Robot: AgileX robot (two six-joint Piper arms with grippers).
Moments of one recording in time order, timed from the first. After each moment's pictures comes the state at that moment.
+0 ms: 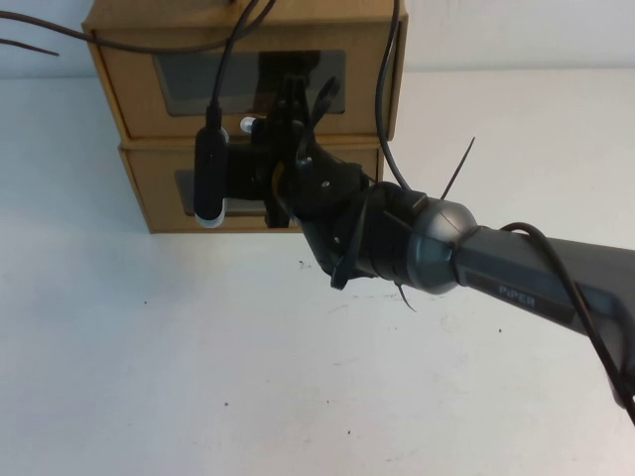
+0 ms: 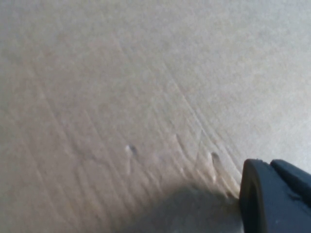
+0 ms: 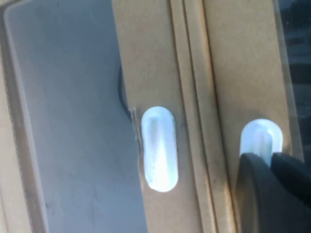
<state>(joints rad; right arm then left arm) 0.83 2.16 -1.74 -1.67 0.42 0.57 -0.18 2.15 -2.51 -0.54 1.24 0.23</state>
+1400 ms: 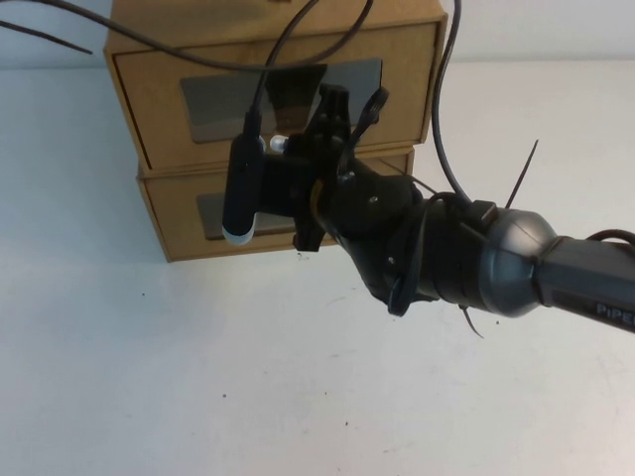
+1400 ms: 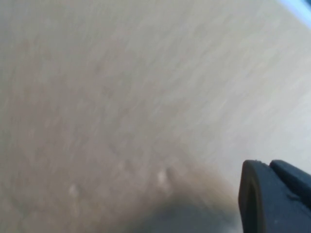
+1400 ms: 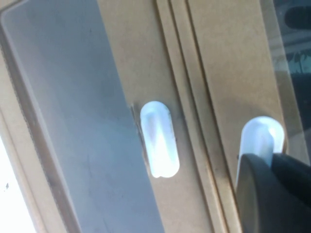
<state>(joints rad) 0.85 1.95 -1.45 -1.66 0.44 0.68 -0.33 2.04 -2.43 -0.39 1.26 0.17</state>
